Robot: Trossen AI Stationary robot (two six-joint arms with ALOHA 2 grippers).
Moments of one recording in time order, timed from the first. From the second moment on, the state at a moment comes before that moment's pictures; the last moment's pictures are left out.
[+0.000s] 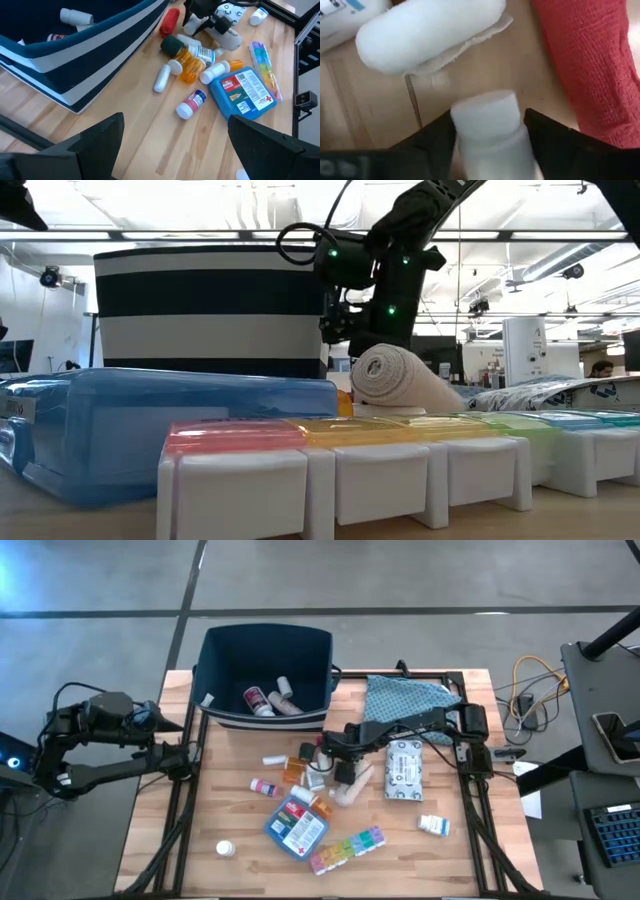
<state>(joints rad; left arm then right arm) 0.40 0.42 1.14 -1.49 0.12 -0.23 -0.08 2.01 1.32 -0.63 0.12 0.15</state>
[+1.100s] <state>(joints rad) 0.40 0.41 1.14 -1.47 0.21 -0.35 -0.28 2.09 2.32 -0.66 0.10 0.38</state>
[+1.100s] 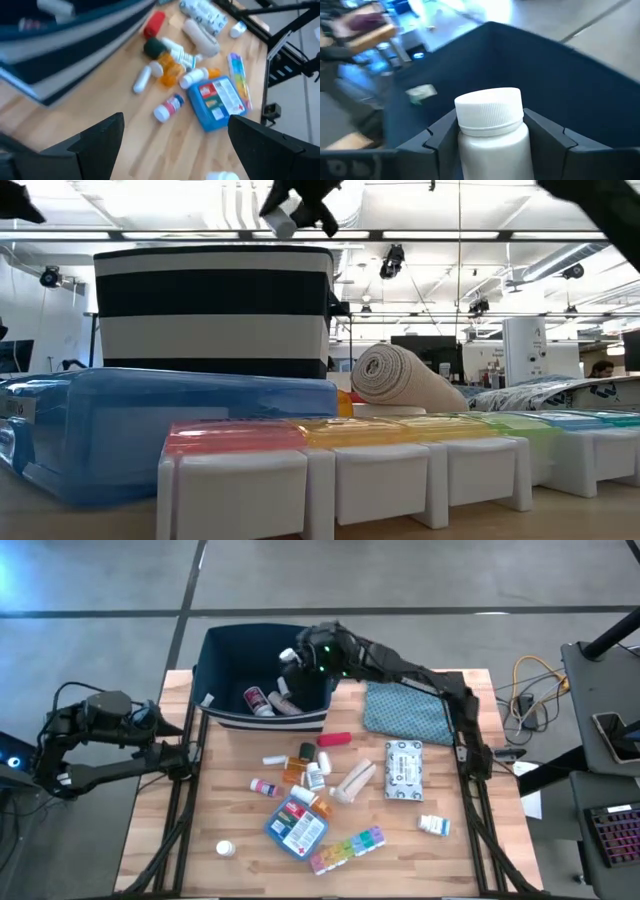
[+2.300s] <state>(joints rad) 0.40 0.34 0.93 -1.00 0.54 -0.40 0.02 2.09 2.35 -1.15 0.35 0.40</state>
